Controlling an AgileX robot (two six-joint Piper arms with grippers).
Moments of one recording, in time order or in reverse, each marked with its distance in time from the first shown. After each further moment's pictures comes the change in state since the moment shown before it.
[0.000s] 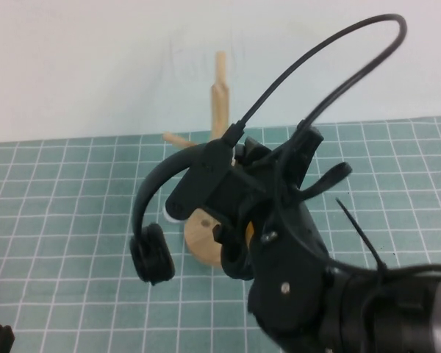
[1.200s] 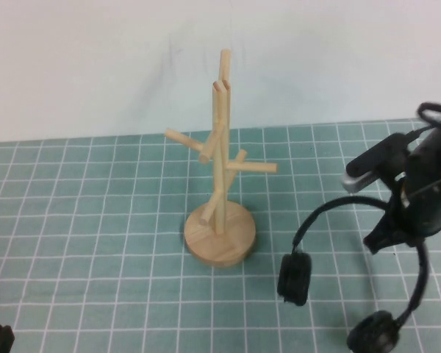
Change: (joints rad) right arm -0.682 0.023 0.042 1.244 -0.164 -1.006; left arm 0.000 0.000 0.000 0.000 0.000 0.000
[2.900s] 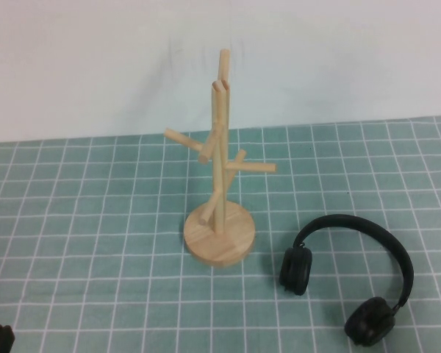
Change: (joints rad) right arm 0.002 -1.720 0.534 -0.227 0.036 0.346; left arm 0.000 0.000 0.000 0.000 0.000 0.000
